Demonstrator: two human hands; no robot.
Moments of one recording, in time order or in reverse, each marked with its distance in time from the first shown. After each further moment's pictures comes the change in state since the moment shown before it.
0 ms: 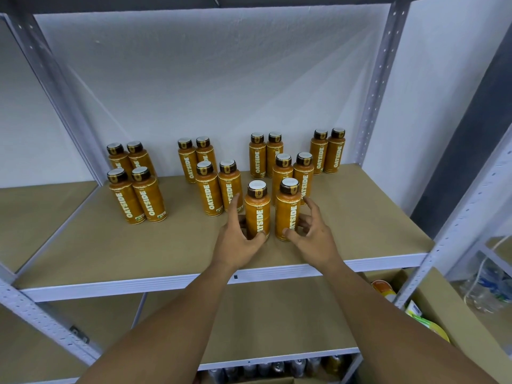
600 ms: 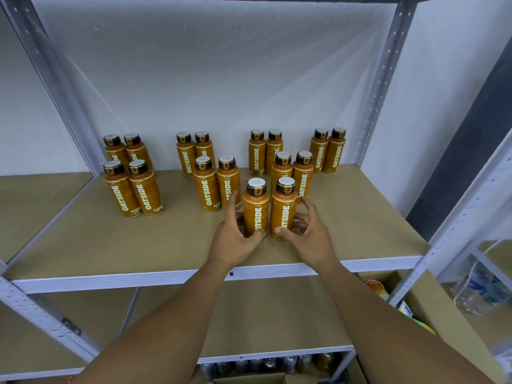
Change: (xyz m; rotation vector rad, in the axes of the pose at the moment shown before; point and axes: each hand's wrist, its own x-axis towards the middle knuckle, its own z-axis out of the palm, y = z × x) left_hand 0.002 -0.003 0.001 0.010 0.014 0.009; right_hand 0.004 -0.001 0.002 -0.023 0.014 -0.001
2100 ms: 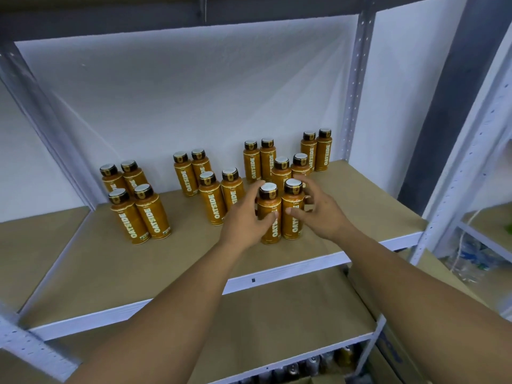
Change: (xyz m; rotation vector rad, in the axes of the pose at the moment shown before) left_hand 0.027 0.037 -0.042 0.171 -0.117 0.321; right_hand 0.008 -0.050 -0.020 -0.094 -0.008 -0.218
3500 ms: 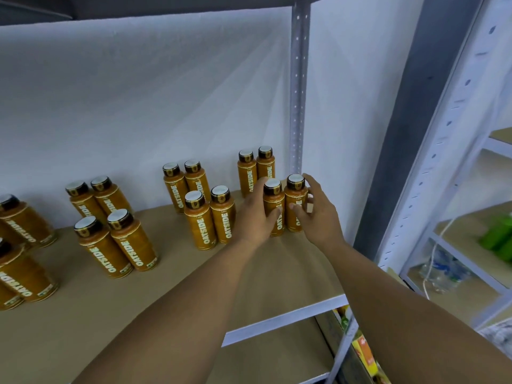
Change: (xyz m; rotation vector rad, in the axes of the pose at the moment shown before) left_hand 0.165 0.095 0.189 -0.041 0.002 -0.015; right_hand 0.088 0.157 -0.132 -0.082 0.296 0.113
